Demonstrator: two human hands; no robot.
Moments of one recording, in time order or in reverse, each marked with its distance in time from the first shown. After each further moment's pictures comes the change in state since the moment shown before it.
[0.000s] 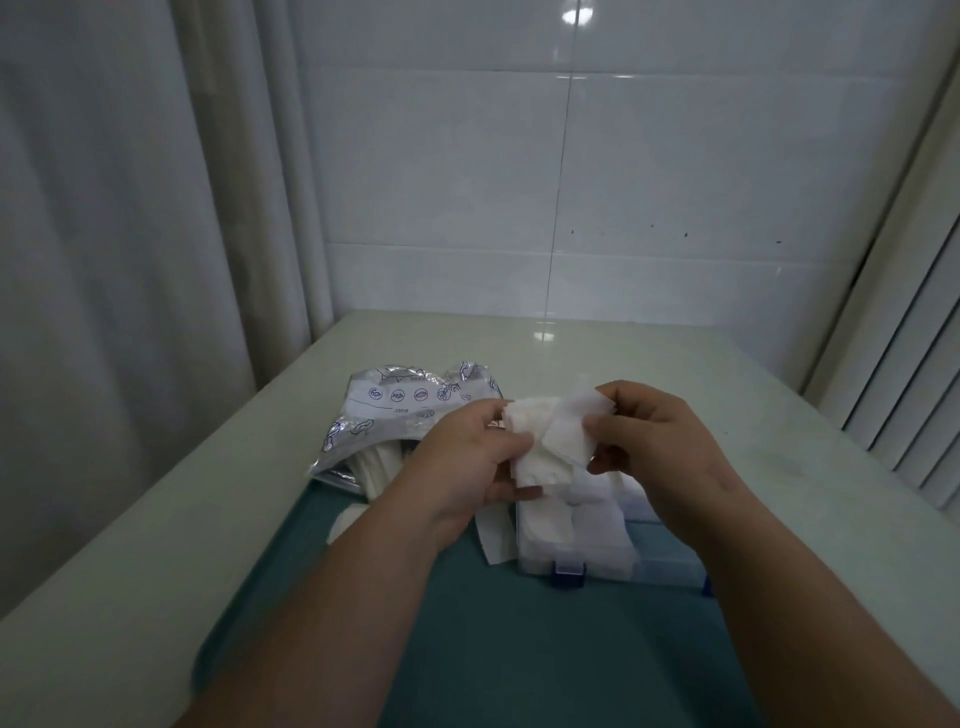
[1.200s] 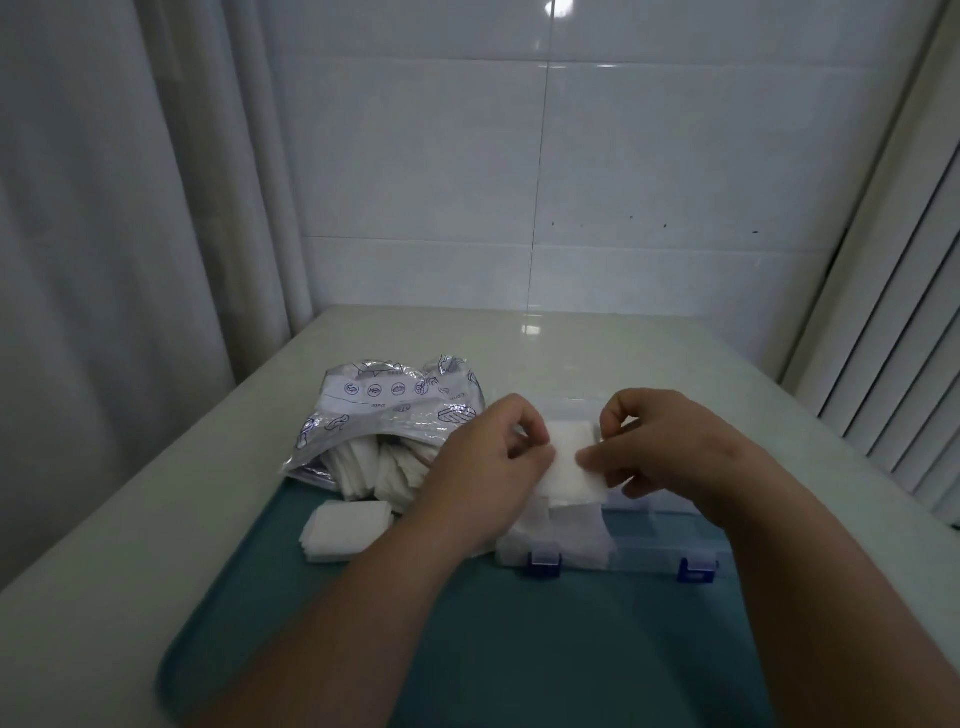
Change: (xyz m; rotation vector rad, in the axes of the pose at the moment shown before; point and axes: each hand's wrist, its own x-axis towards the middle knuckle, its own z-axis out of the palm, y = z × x) left_hand -0.006 -0.015 0.025 0.642 0.087 0.351; right_hand 0.000 -0.009 -0.030 -0.408 -0.083 0.265
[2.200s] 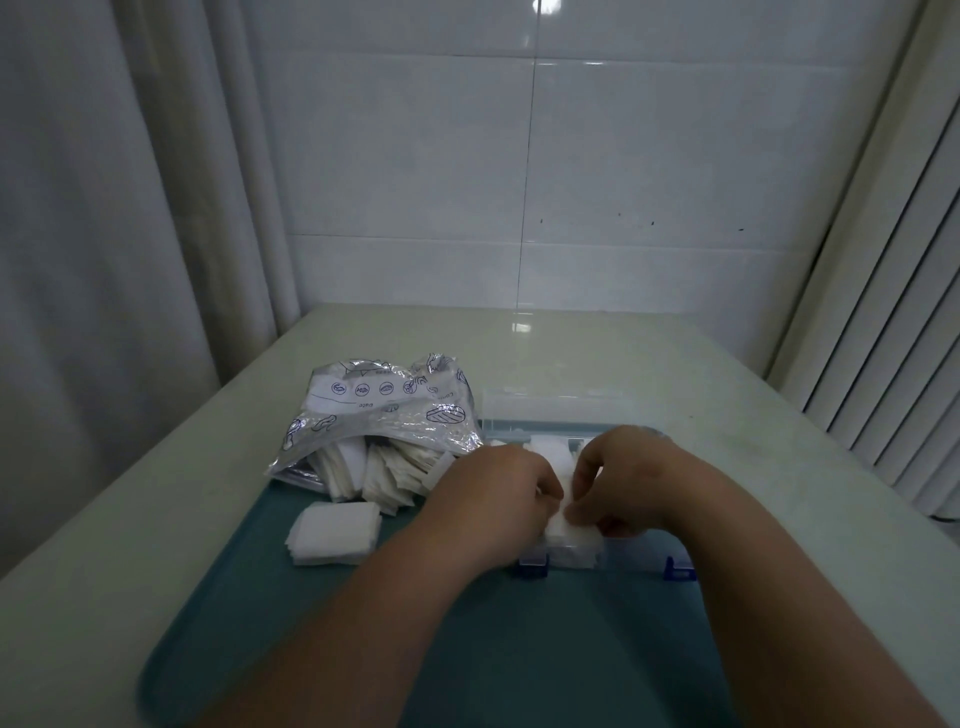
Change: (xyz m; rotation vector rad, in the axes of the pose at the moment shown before) left_hand -0.005 0.009 0.010 0.593 -0.262 0.058; right_hand 0.003 0.004 0.018 -0.292 -0.188 0.187
